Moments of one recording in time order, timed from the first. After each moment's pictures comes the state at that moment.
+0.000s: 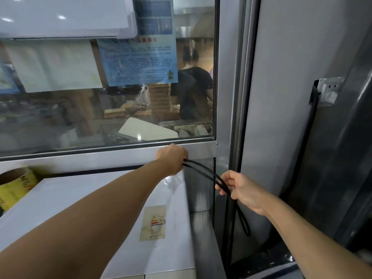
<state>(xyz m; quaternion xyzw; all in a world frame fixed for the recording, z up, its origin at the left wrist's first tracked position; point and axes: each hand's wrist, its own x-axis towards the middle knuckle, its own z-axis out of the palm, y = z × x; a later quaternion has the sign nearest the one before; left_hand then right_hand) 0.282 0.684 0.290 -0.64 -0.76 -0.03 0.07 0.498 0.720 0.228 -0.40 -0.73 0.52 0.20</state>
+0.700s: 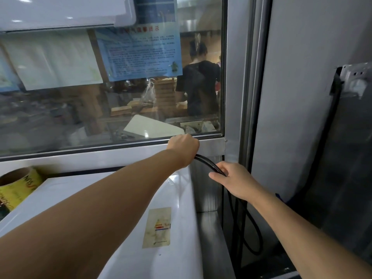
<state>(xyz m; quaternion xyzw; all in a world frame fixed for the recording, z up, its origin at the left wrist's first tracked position) 0.294 0.704 0.303 -0.66 -0.73 0.08 0.19 0.450 0.744 0.223 -0.41 -0.83 0.30 0.23</state>
